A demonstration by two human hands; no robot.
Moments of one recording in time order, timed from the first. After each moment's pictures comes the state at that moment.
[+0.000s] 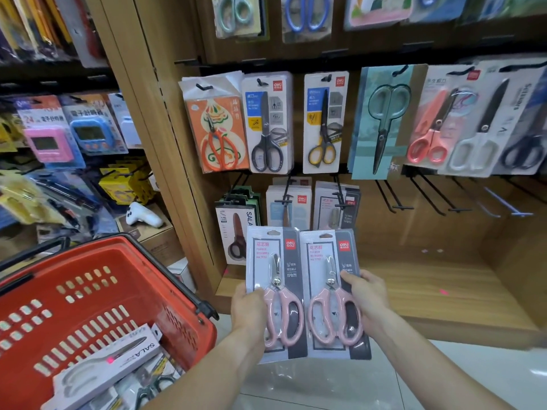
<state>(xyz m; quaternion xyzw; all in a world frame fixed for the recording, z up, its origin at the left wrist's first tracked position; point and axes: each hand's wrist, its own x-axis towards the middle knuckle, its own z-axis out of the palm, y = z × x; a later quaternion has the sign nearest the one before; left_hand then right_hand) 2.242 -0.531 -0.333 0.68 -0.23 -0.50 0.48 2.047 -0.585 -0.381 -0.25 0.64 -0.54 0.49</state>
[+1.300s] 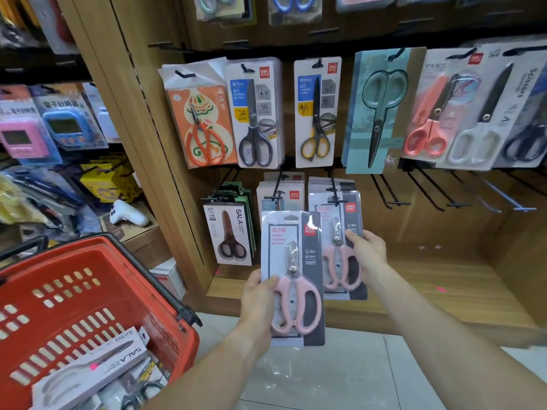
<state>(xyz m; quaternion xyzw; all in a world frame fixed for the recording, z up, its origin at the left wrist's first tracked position) 2.215 -0.559 -0.343 0.61 -0.25 -0.57 0.50 2.011 -0.661 -0.365 -0.30 0.62 -0.57 0.45</state>
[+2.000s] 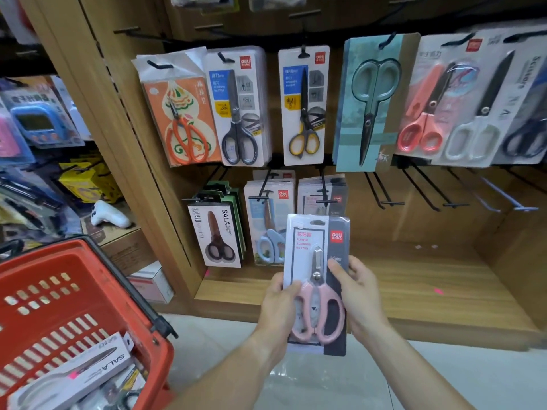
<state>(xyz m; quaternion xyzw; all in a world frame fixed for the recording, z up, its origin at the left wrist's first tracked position) 2.166 -0.573 -0.368 0.59 -0.32 -0.58 0.46 2.030 -0.596 -0.386 -0.34 0.51 -0.61 0.50</state>
